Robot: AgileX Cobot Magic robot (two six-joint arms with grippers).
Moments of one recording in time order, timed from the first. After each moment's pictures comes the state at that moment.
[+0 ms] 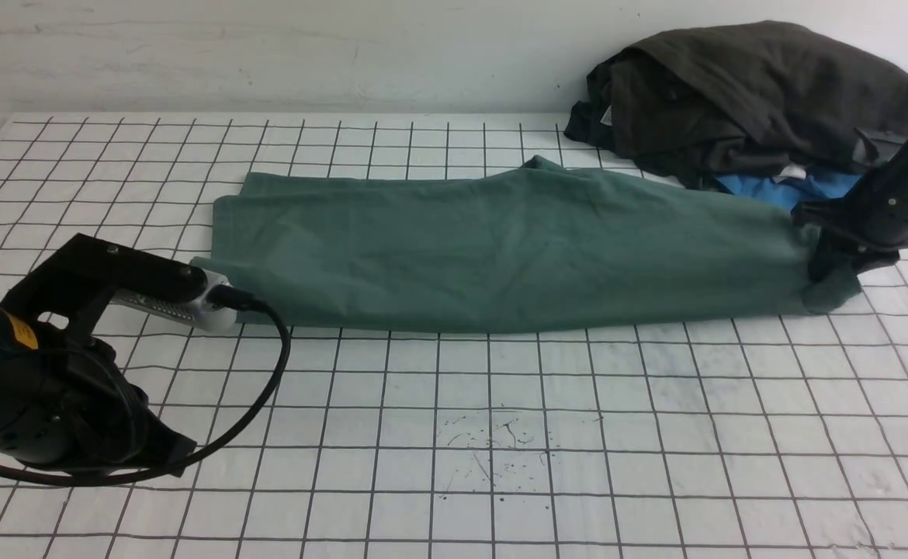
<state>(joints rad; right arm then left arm) -0.17 2.42 -2.13 0.22 1.24 -0.15 -0.18 1.21 -0.81 -0.16 0.88 0.22</state>
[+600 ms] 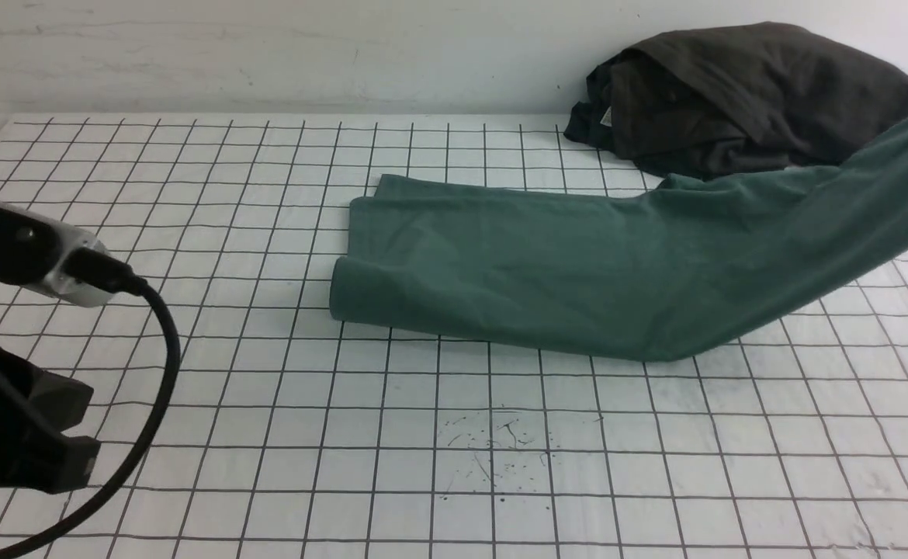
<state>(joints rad) -0.10 1.94 -2.01 -0.04 1.27 -0.06 -0.18 0.86 -0.81 -0.17 0.91 0.22</state>
